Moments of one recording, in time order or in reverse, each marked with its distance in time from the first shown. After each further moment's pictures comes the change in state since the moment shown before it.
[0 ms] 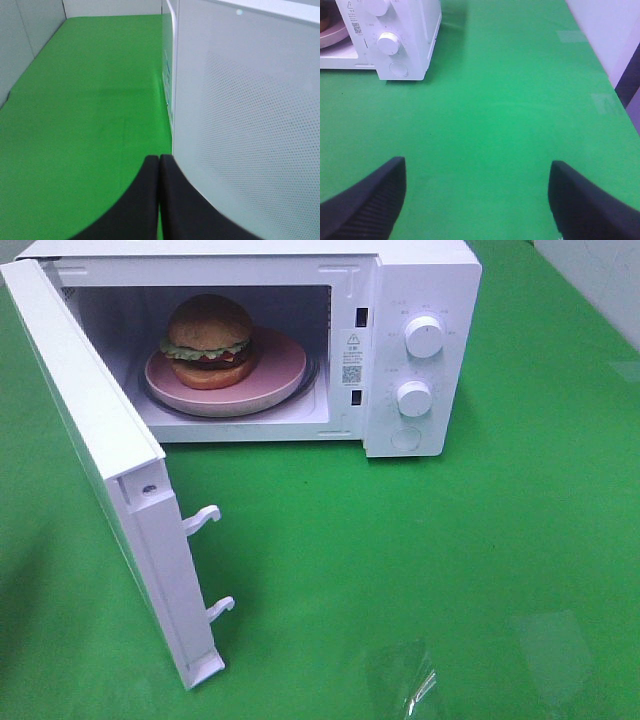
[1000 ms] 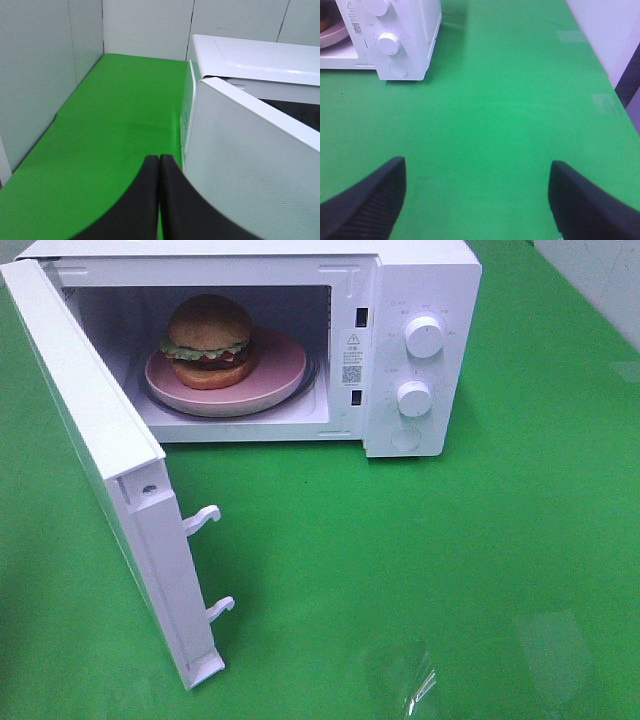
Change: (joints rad) left arm 0.000 -0.646 -0.108 -0.424 0.654 0.263; right arm 0.000 0.000 0.000 0.000 0.000 0.000
